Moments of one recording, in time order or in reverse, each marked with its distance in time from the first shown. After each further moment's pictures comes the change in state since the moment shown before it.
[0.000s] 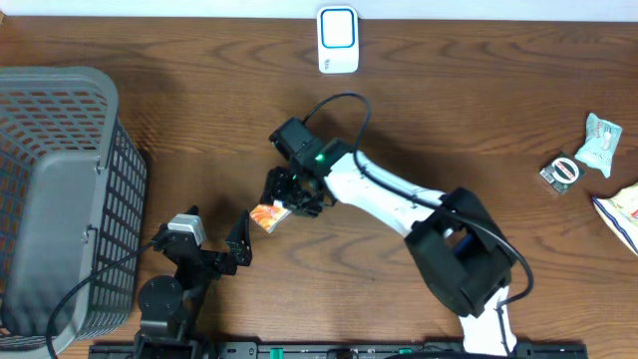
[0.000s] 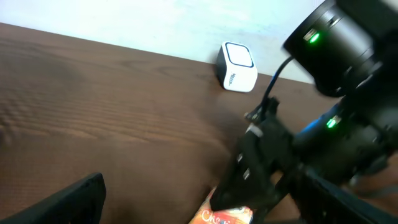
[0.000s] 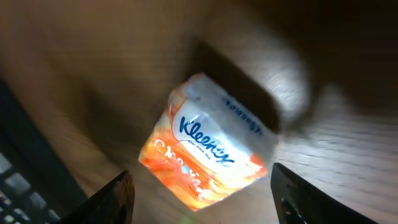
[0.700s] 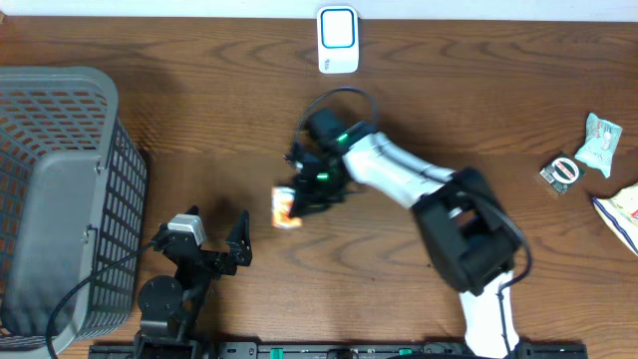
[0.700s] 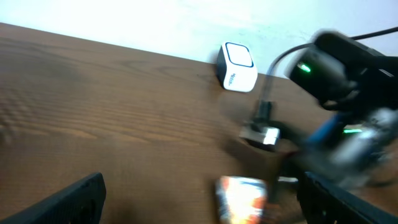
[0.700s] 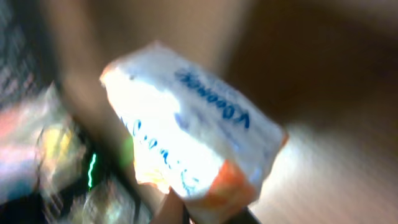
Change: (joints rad) left arm 0.000 0.000 0.000 0.000 0.000 0.000; right arm -0.181 0.037 -0.001 -0.232 -0.411 -0.819
